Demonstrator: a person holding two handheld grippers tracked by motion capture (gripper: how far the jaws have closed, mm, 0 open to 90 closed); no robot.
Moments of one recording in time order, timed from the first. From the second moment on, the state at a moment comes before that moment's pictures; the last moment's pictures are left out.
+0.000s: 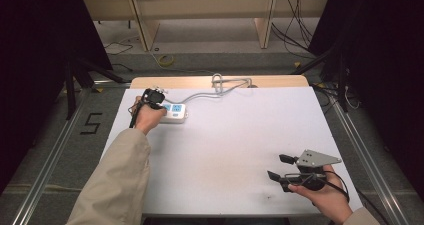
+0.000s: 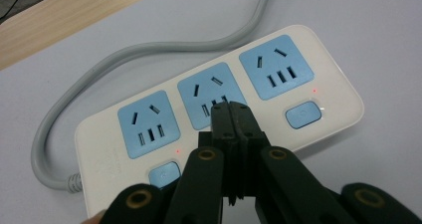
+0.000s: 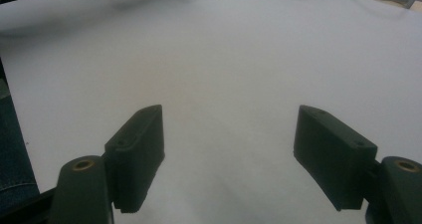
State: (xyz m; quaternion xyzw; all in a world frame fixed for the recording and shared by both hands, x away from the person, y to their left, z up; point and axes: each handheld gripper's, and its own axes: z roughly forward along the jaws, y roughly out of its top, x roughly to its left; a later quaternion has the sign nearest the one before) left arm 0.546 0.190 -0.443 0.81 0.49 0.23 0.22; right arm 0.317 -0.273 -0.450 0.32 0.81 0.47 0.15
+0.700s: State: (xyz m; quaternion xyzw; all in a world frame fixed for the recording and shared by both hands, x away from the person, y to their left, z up) left arm 0.549 0.189 -0.447 0.81 0.49 0.23 0.22; right arm 0.316 -0.273 -0.450 0.32 0.81 0.46 0.15
